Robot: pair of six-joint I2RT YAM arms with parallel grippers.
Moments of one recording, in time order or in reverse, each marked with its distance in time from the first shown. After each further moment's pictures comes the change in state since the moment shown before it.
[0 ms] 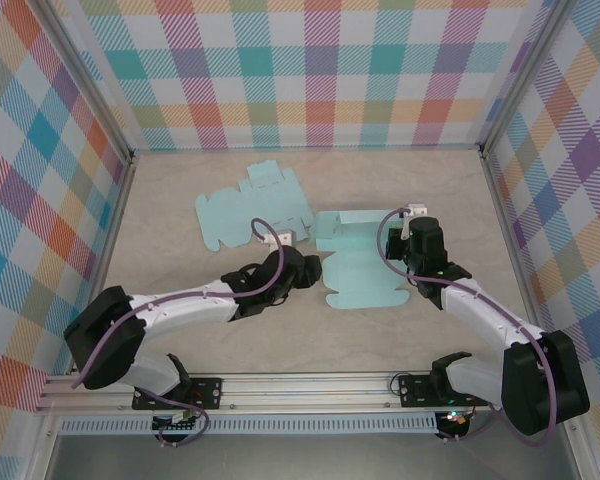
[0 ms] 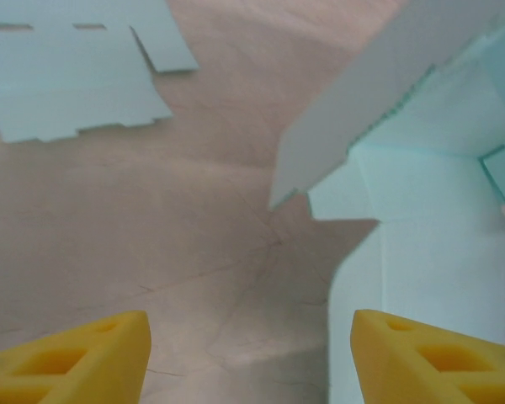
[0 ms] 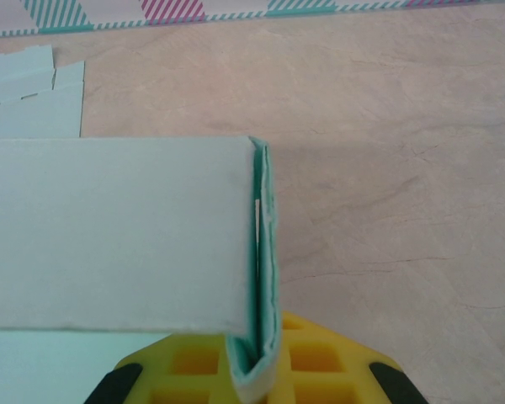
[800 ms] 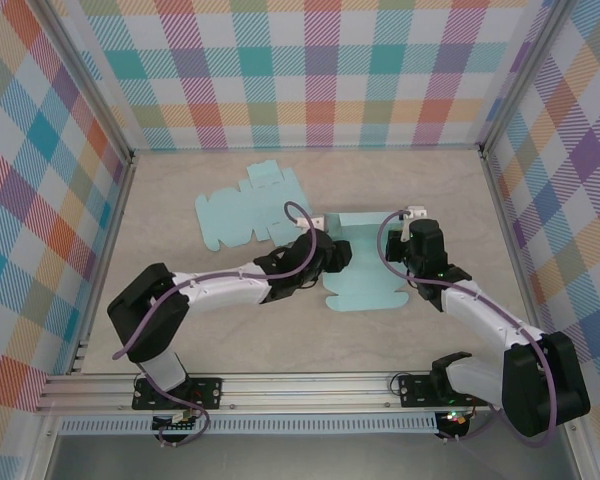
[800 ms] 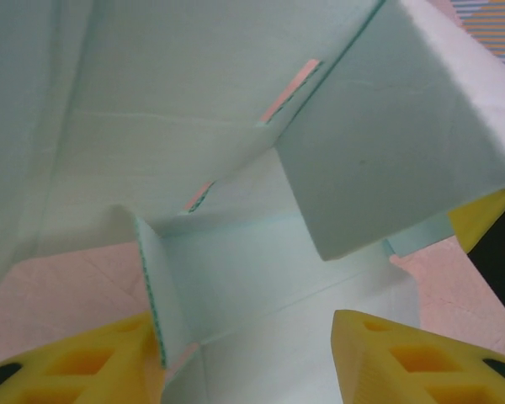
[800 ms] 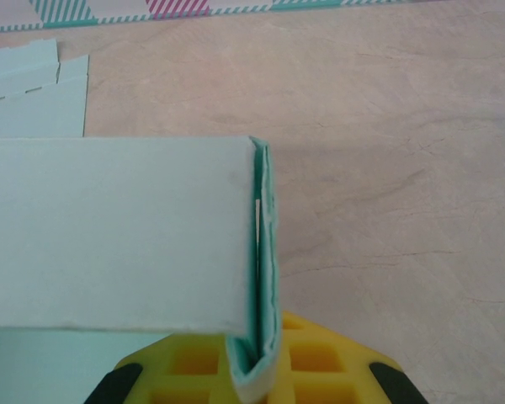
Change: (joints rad) left arm -0.005 0.235 0.240 0.106 0.070 0.044; right arm 0.000 -0.008 -0.019 0.009 -0.014 0.000
